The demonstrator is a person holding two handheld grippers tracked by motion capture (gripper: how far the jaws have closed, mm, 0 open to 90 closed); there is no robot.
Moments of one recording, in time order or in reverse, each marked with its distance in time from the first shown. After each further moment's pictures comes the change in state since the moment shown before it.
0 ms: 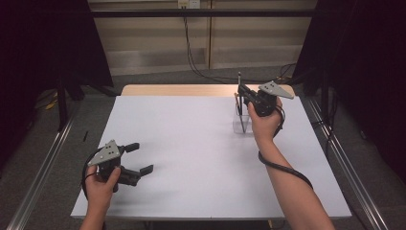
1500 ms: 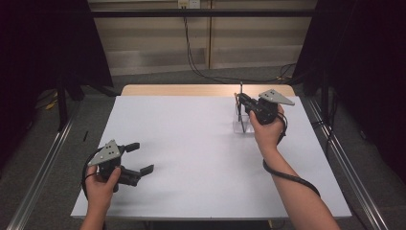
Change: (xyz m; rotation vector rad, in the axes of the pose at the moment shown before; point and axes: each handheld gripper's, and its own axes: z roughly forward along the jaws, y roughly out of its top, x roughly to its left) left arm -0.002 0.002 0.000 -0.003 0.002 0.009; right arm 0.006 -0.013 -0.017 0.066 0.019 -0.014
